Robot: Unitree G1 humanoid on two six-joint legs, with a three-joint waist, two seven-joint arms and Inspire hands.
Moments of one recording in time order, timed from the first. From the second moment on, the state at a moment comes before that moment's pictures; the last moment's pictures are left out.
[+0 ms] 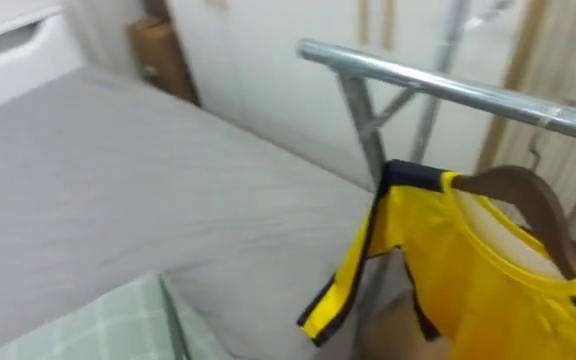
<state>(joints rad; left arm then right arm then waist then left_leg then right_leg) -0.01 0.12 -0.05 1.08 0.20 -0.21 -0.04 0.01 -0.22 -0.06 1.22 -0.08 0.00 0.07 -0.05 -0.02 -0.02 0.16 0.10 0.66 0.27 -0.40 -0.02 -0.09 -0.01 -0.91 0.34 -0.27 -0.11</state>
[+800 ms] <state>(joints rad) 0.12 0.23 0.08 1.18 0.12 0.03 0.05 0.11 -0.22 -0.11 1.24 0.04 0.02 -0.04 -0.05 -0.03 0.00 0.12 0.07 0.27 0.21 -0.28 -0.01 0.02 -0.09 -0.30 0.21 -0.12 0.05</state>
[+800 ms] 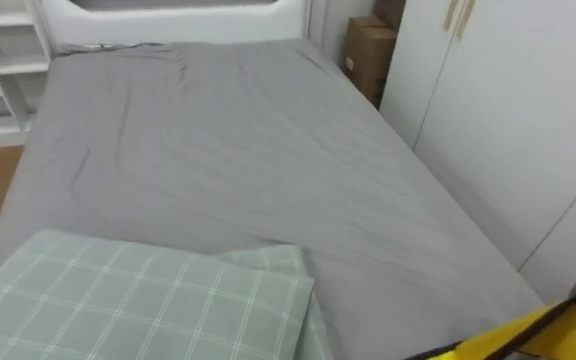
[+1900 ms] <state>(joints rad) 0.15 0.22 0.06 1.13 0.23 0.09 0.11 0.10 -0.23 -0.07 1.28 0.02 0.01 0.00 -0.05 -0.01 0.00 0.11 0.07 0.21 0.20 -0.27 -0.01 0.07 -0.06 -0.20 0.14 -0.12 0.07</state>
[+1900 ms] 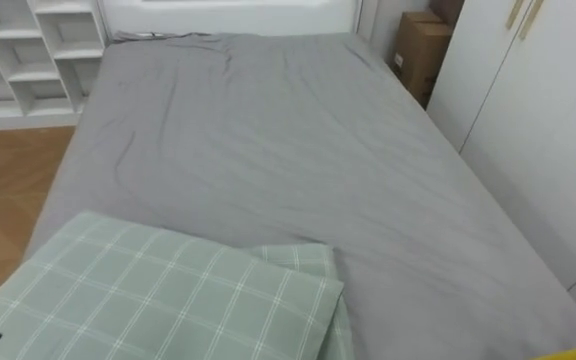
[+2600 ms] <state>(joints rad) 0.14 0.20 0.05 1.12 0.28 0.08 0.11 0.09 -0.23 -0.06 1.27 0.08 0.01 0.02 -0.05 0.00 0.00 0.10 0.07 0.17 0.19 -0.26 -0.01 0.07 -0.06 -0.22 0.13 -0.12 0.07</state>
